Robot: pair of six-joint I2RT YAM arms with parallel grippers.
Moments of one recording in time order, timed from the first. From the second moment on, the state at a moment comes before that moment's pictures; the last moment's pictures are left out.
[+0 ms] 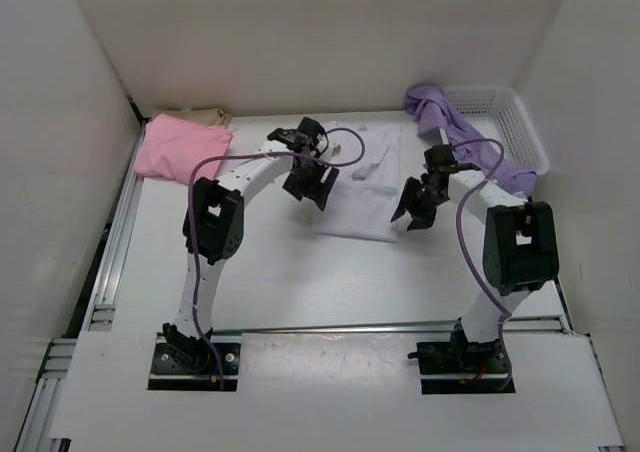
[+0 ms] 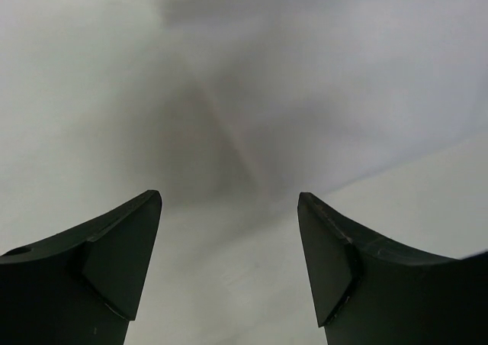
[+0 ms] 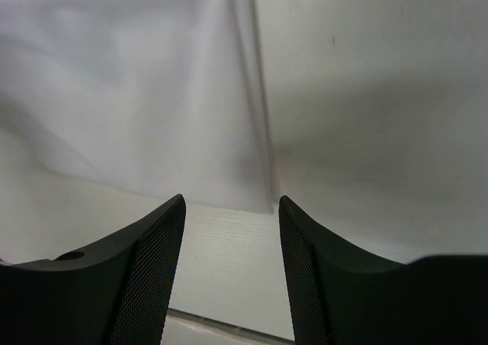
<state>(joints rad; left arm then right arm) -0.51 2.21 1.95 -0.94 0.13 0.00 0.18 1.74 1.22 -0.68 -0.26 0.51</state>
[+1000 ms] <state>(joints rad) -0.59 2.28 1.83 -0.97 0.25 -0.01 0.21 1.77 1.03 -0.57 -0.36 0.60</state>
